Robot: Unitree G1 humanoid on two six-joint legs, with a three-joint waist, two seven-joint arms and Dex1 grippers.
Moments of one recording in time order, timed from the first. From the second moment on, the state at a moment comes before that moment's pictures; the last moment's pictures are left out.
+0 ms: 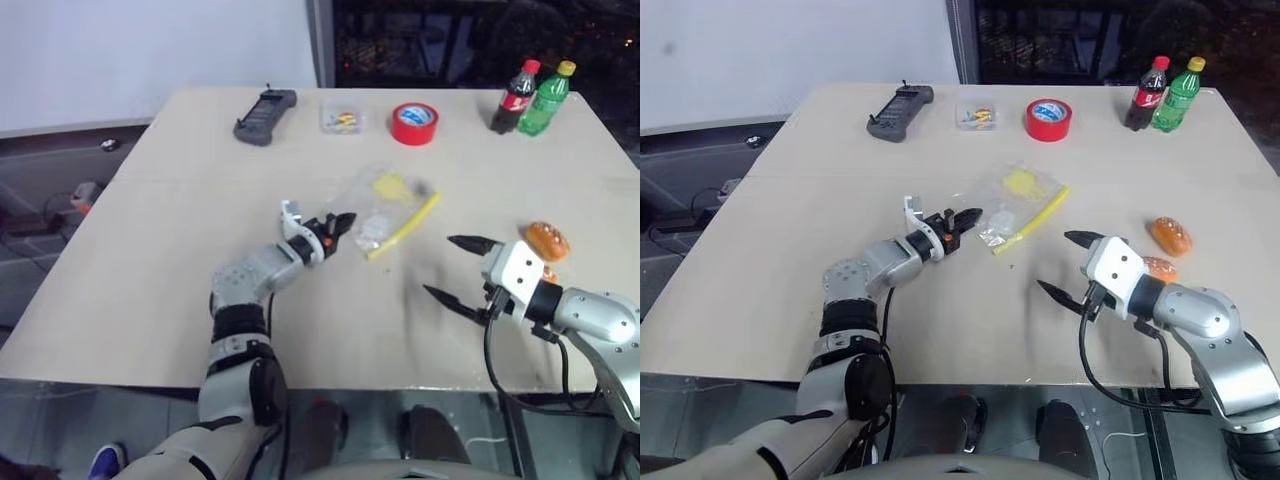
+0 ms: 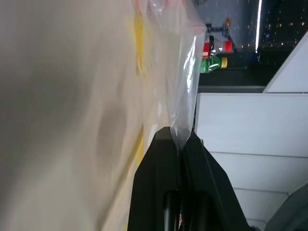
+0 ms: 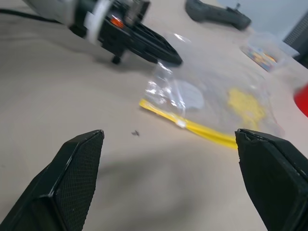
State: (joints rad) left arm -0.68 0.06 0.52 0.48 -1.21 1.10 -0.01; right arm -0.01 -0.71 -0.03 -0.57 0.26 0.34 0.73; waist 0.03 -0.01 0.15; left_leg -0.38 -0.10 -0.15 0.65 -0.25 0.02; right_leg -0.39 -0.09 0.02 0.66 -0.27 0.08
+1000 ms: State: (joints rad) left arm -0.57 0.07 0.64 0.09 -1.95 1.25 0.42; right arm -0.42 -0.25 0.31 0.13 -0.35 -0.16 0.27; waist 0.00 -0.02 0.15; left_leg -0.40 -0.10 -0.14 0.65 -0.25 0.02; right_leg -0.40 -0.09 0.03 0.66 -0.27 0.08
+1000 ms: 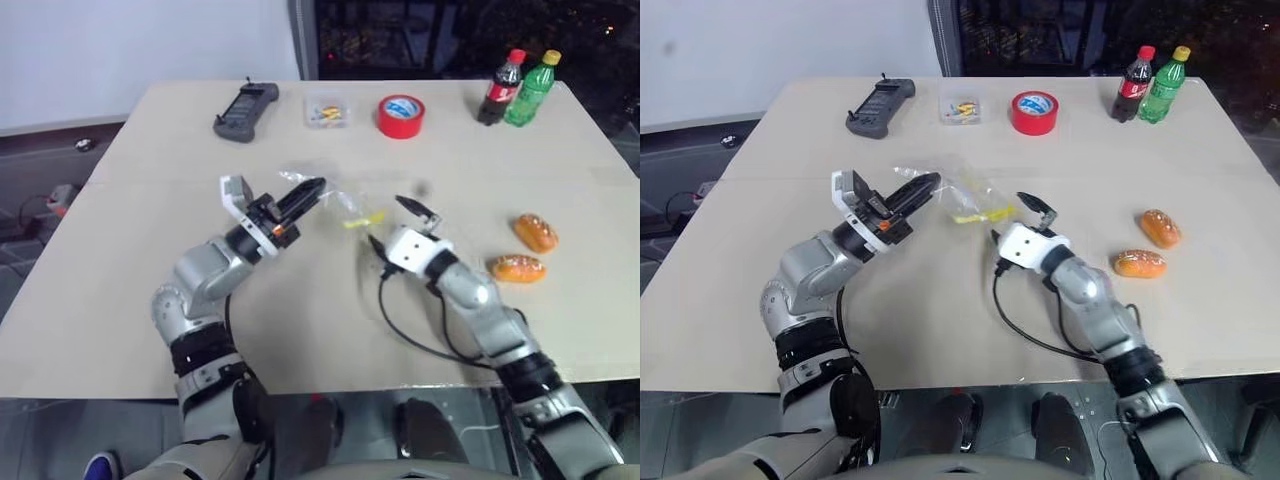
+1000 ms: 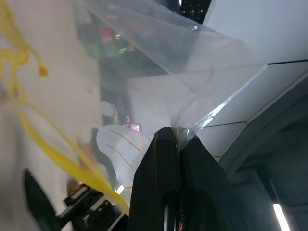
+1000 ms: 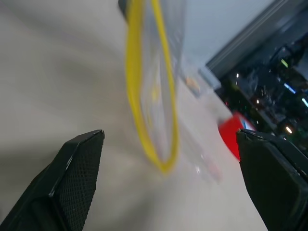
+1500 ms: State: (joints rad) left arm -0.52 0.05 0.64 -0.04 -1.95 1.21 0.40; right arm -0.61 -0.19 0.26 0.48 -0.26 -0.31 0.23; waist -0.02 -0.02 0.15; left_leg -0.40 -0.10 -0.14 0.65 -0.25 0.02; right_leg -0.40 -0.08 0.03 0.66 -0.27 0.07
